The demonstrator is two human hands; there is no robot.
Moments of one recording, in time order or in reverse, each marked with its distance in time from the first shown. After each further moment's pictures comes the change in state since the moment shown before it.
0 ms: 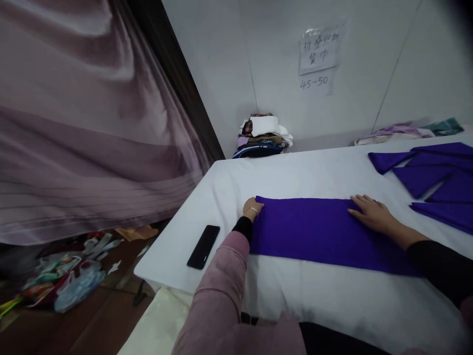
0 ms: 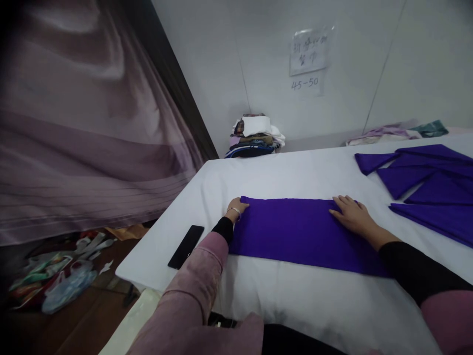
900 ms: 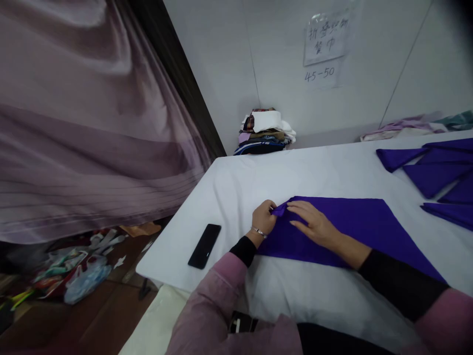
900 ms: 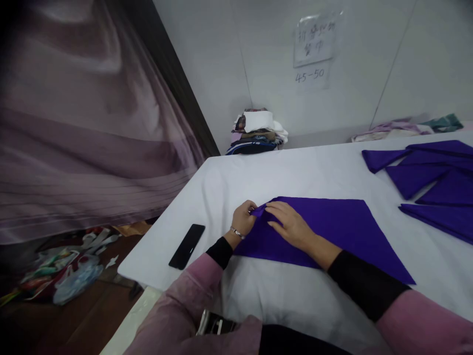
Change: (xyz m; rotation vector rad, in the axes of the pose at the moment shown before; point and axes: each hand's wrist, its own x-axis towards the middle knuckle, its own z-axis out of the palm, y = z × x) left_hand -0.085 0.023 -0.005 -0.276 0.217 0.438; right_hand -0.026 -0.194 -0.045 0.661 0.359 -0.732
